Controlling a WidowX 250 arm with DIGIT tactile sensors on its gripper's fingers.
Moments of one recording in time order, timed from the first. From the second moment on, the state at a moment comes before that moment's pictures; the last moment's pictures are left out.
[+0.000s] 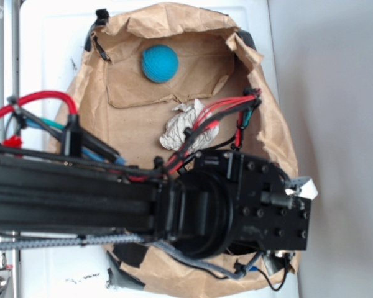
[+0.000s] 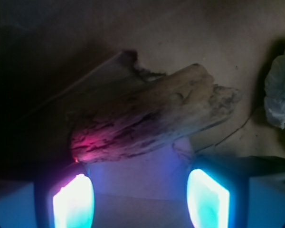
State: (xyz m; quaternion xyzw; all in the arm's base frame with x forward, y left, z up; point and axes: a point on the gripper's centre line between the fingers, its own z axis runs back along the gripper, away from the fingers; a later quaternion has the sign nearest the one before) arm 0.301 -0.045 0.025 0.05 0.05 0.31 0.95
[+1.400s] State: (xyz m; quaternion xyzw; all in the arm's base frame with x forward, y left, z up) arm 0.286 -0.025 0.083 0.01 -0.04 0.22 0.97
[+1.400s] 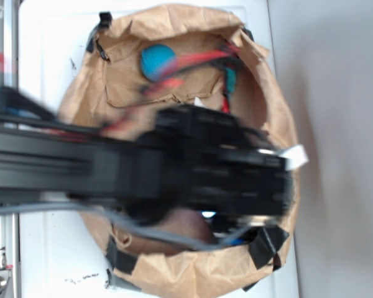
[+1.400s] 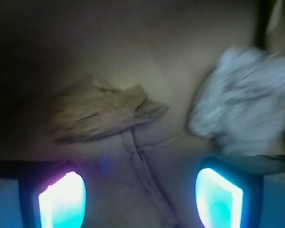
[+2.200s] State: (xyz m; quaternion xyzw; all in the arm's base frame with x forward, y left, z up) arm 0.287 -0.007 0.111 -0.01 -0.05 -0.14 0.99
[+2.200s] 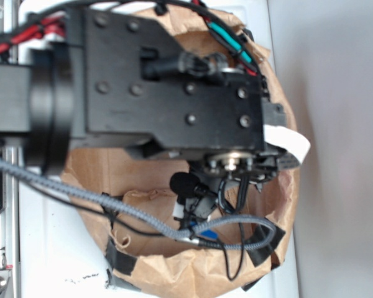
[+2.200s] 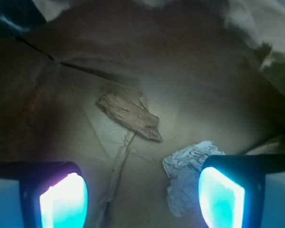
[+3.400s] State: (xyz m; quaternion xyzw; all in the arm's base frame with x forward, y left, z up) arm 0.309 -0.014 0.050 0.03 -0.05 -0.38 0.92
